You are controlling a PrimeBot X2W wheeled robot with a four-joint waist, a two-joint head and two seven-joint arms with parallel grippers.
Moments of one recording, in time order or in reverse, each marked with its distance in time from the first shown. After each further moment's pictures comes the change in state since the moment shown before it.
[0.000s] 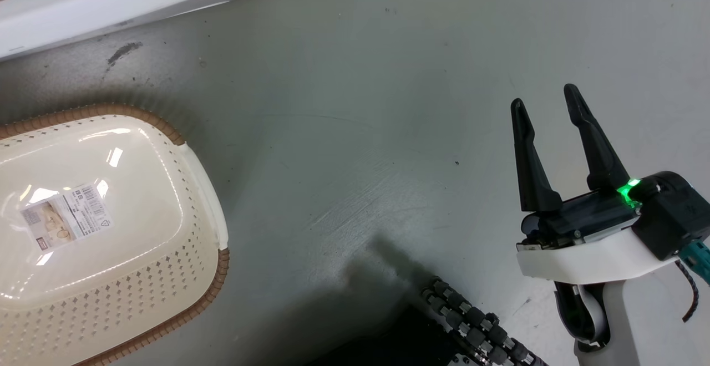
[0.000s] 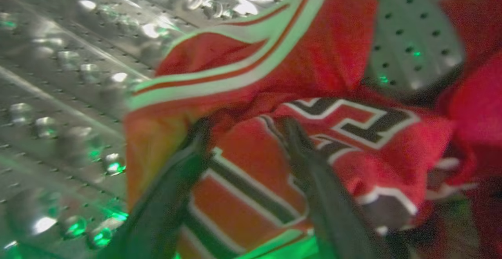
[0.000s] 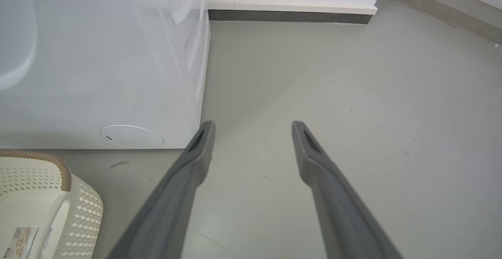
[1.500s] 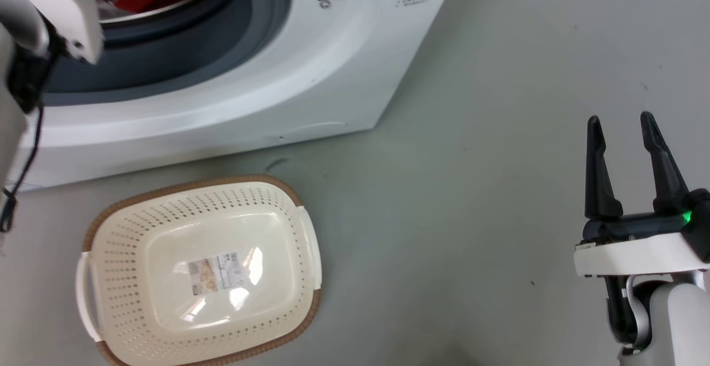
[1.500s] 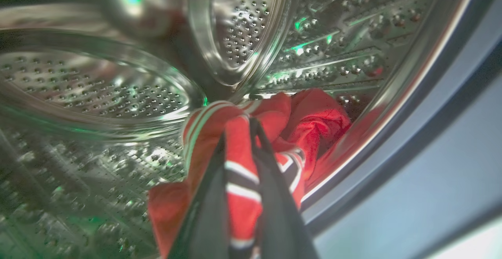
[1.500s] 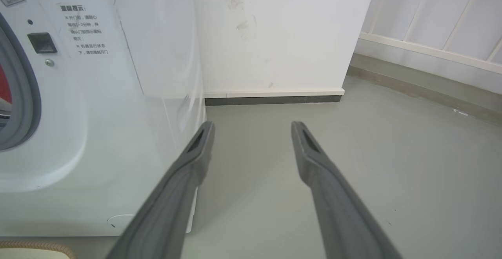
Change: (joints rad) left arm 0.441 -0.279 -0.140 0.138 -0.239 0.014 -0.924; right arm 0.034 0.001 -0.213 0.095 -0.092 0.000 0.000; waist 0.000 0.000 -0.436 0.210
